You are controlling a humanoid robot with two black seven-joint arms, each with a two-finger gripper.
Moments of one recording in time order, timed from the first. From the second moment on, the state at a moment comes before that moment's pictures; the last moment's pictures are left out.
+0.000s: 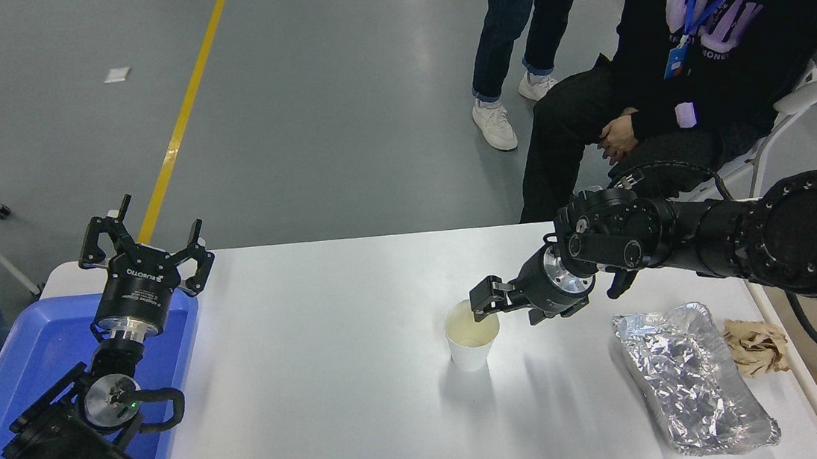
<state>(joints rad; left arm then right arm) -0.60 0.23 -0.86 -0.40 -0.08 -0.72 -0.46 1.34 0.00 -0.90 0.68 -0.19 0.52 0.03</state>
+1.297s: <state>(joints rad) -0.60 0.23 -0.86 -0.40 -0.08 -0.72 -0.46 1.32 0.00 -0.85 0.73 -0.19 0.56 0.03</state>
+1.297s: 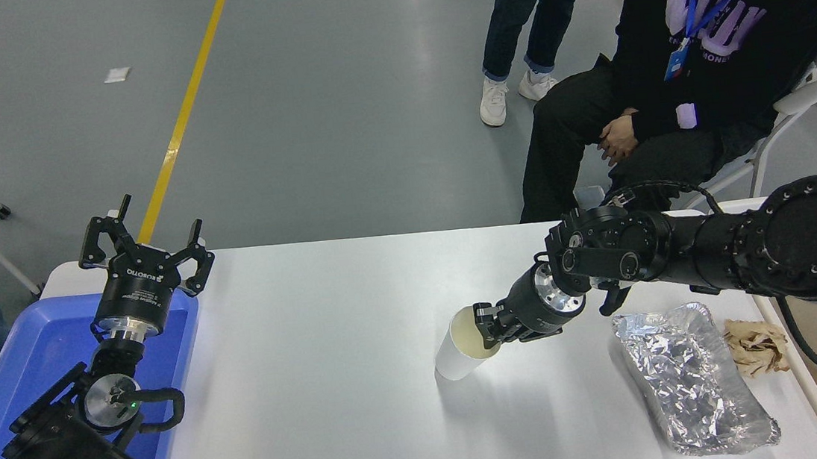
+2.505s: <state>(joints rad) -0.60 0.23 -0.86 -0.40 -0.08 -0.72 -0.46 1.64 -0.03 -1.09 0.94 -0.06 0.66 0.04</state>
